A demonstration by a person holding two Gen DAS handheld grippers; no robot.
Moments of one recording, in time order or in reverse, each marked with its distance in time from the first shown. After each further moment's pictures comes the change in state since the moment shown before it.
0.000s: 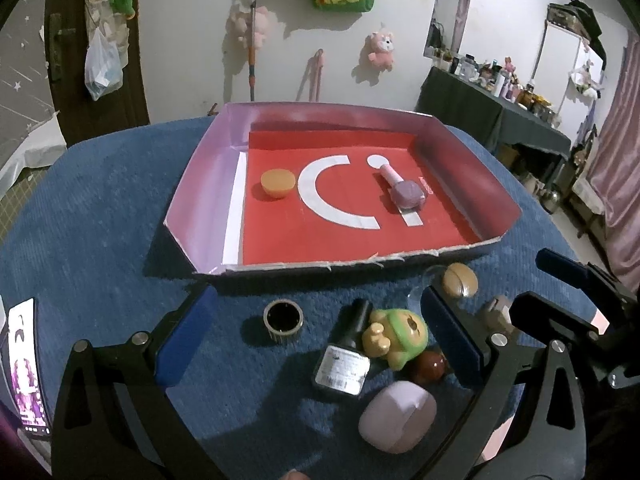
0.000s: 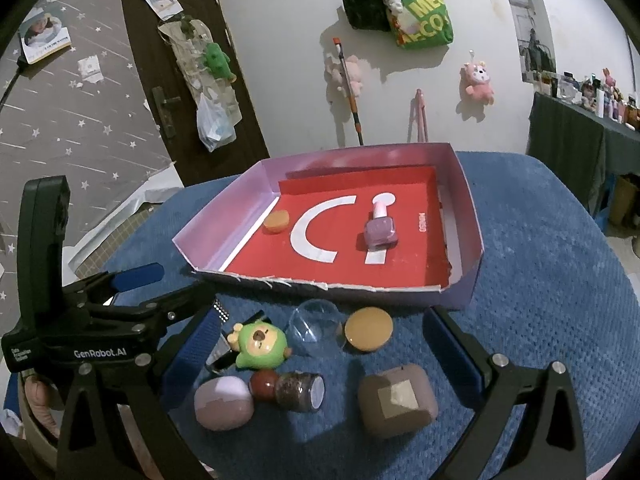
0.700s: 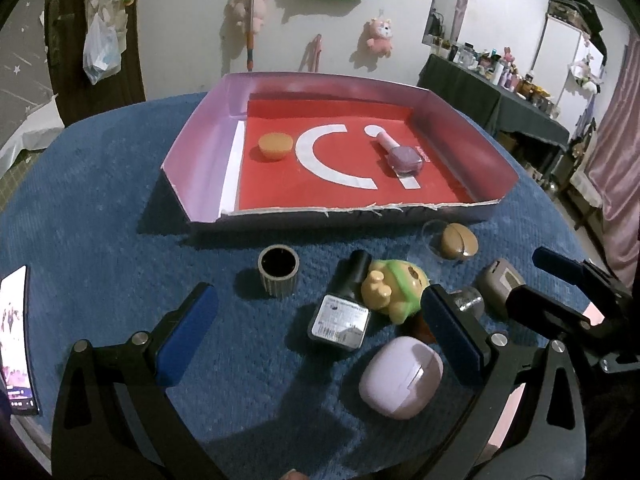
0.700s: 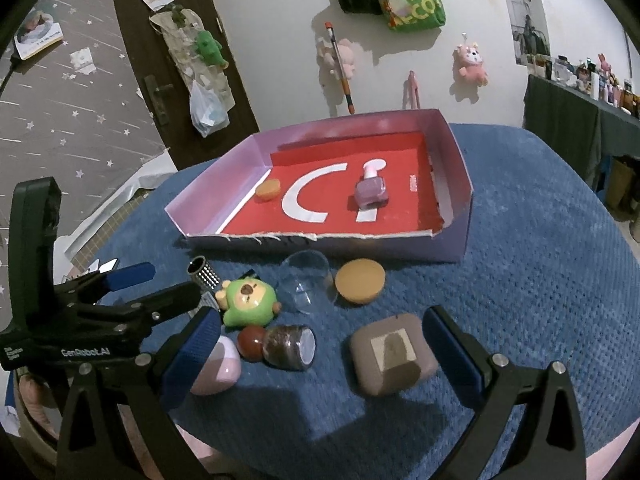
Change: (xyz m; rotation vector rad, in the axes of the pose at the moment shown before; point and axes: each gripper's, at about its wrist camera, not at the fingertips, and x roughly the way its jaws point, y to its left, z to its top) left arm -0.002 0.003 -0.031 -0.009 0.044 -0.016; right arm 0.001 -0.005 -0.026 0.023 0.056 -0.014
